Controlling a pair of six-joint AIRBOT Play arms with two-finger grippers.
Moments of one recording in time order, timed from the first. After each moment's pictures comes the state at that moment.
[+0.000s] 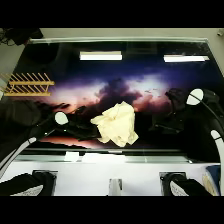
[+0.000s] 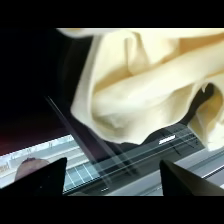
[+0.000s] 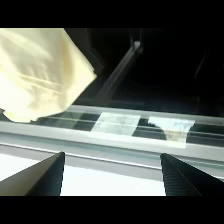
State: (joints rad) left arm -0.48 -1.30 0.75 0.84 -0.92 -1.61; right arm 0.05 -1.13 0.98 -1.23 1.54 1.65
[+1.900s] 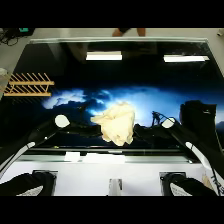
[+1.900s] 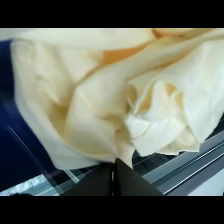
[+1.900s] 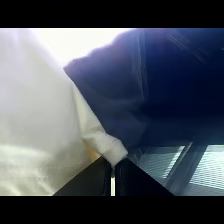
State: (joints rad) left arm -0.53 -1.23 0.73 0.73 -0.79 -1.55; right arm 0.19 -1.26 0.55 -0.79 0.85 1.60
